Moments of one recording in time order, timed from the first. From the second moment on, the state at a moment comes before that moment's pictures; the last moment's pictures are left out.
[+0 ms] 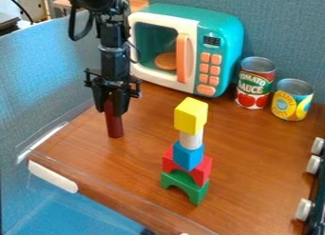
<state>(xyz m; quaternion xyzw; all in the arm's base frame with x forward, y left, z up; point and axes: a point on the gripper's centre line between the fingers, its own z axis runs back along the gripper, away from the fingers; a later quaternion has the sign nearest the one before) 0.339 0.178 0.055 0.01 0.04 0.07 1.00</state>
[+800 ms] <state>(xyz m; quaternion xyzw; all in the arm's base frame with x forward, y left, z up) 0.344 0.170 0.086 0.01 0.05 0.10 0.99</state>
